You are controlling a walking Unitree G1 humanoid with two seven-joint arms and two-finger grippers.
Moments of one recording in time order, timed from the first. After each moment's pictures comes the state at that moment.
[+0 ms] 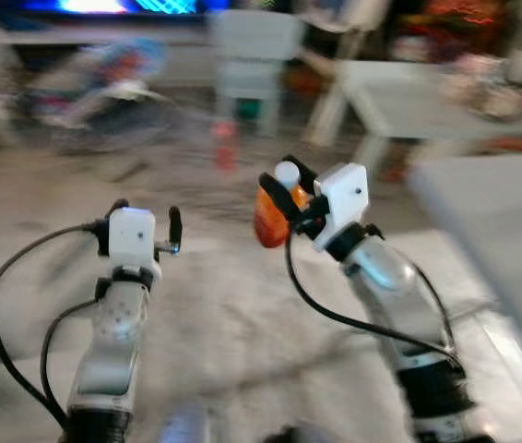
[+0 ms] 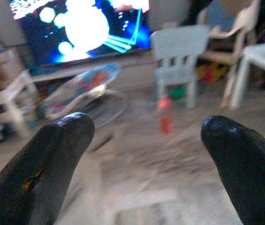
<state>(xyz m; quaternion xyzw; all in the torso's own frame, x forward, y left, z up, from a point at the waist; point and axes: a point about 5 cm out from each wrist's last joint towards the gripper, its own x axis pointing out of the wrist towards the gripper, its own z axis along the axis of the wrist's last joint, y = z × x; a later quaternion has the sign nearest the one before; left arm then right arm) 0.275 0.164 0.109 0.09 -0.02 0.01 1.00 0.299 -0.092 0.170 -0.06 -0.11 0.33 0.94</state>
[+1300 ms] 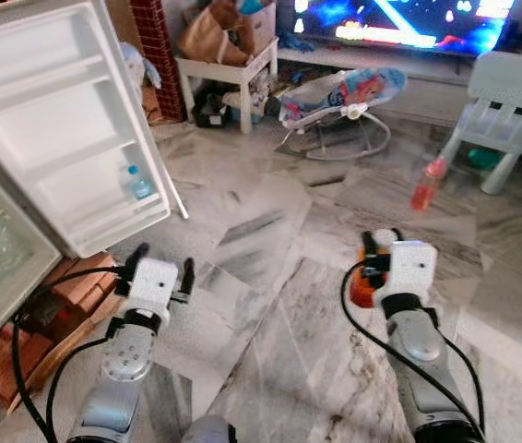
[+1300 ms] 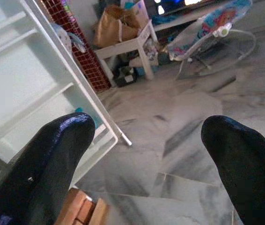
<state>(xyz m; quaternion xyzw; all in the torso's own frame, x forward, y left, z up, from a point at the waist) 0.255 0.166 0.059 0.17 0.03 -0.05 0.98 0.271 -0.172 0.082 -0.06 -0.03 -0.03 1.00</state>
